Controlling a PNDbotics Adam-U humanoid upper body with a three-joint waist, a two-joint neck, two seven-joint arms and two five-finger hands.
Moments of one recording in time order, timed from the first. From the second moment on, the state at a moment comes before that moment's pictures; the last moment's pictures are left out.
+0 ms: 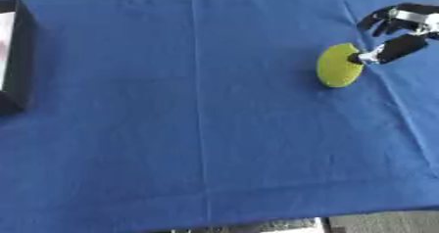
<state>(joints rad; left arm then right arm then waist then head) -0.80 0.70 -0.18 -1.39 -0.22 0.43 0.20 -0.57 -0.92 0.20 -1.40 0.37 0.20 0.50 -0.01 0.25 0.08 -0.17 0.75</state>
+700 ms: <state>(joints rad) -0.80 0.69 -0.18 -1.39 -0.22 0.43 0.20 -0.60 -0.90 0.22 -1.32 0.42 0.17 0.52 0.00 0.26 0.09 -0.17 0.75</state>
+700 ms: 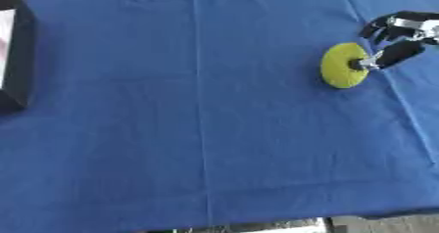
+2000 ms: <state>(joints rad) -0.79 0.69 -0.18 -1.39 -0.22 0.44 0.21 -0.57 -0.89 0.22 -1.40 0.30 0.19 0.39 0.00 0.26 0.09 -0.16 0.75</state>
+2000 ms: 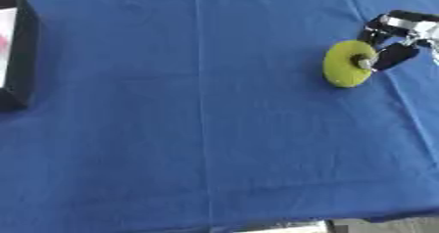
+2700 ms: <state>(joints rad) -0.79 0.69 -0.18 -1.39 -0.22 0.43 0.20 -0.55 -0.90 0.21 -1.48 0.24 0.22 0.31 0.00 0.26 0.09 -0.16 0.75</state>
